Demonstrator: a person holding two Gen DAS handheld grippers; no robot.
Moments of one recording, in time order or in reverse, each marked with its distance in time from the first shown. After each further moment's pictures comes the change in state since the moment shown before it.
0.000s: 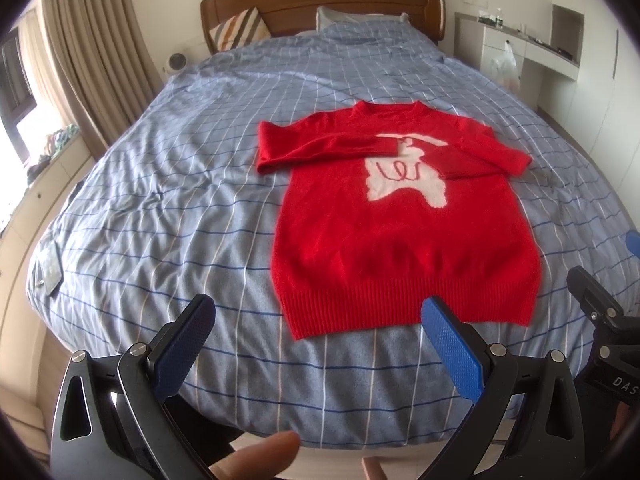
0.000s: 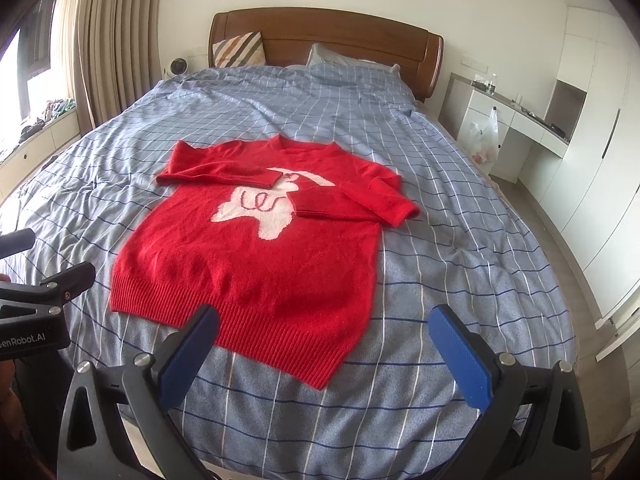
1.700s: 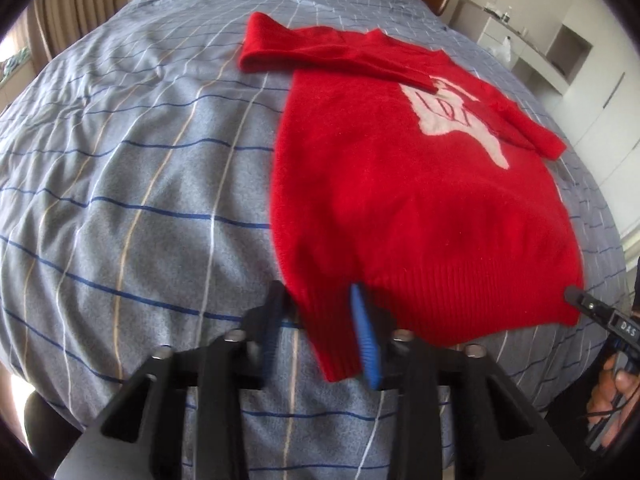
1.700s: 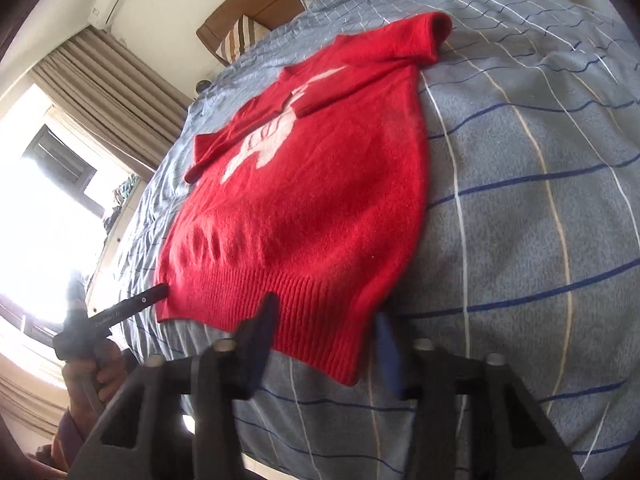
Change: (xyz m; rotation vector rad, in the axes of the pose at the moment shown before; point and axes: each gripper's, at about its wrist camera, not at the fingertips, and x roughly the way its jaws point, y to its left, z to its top) left arm 0.139 0.054 -0.031 -0.105 0.187 -0.260; right arm 0.141 -0.062 -0.074 0.407 0.218 0.542
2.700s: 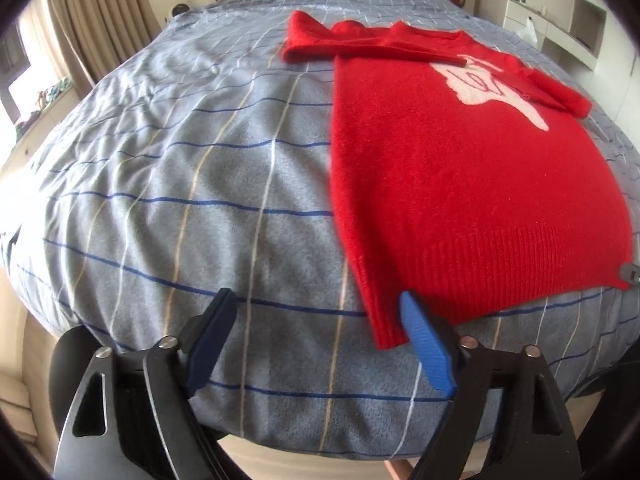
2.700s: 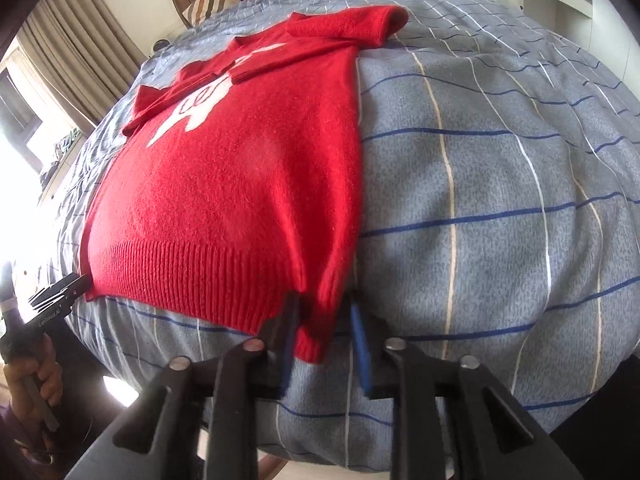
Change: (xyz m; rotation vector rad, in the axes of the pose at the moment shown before) left arm -0.024 0.000 -0.056 0.035 -0.075 0.246; right arm -0.021 -0.026 -0.021 -0.093 0.097 -0.265
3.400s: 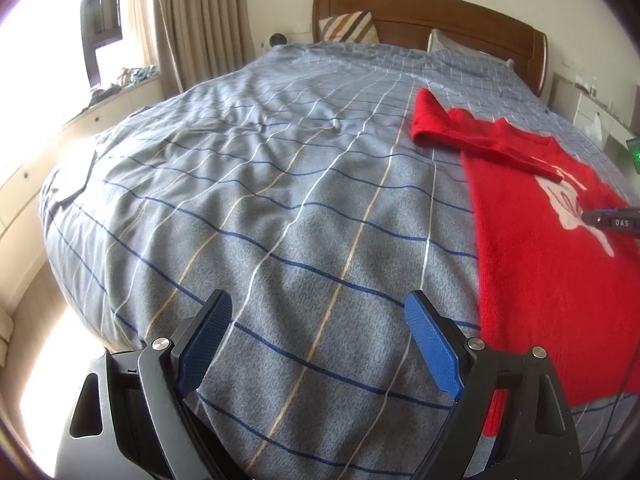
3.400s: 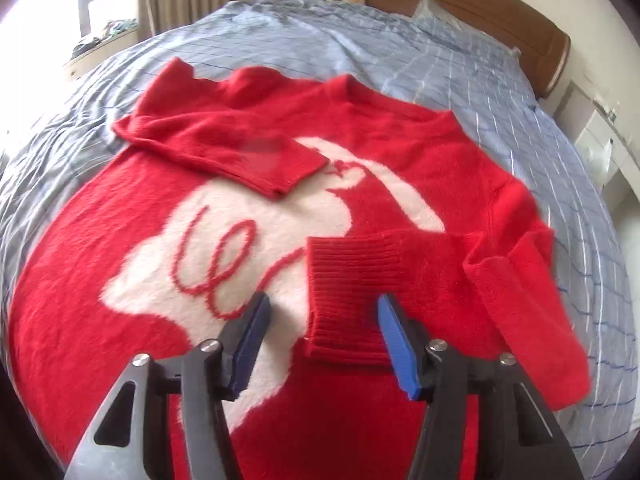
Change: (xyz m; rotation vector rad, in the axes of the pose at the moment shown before) left arm 0.001 0.071 0.013 -0.254 -0.217 0.155; right arm 0.112 0.119 0.197 -0.502 -0.071 -0.122
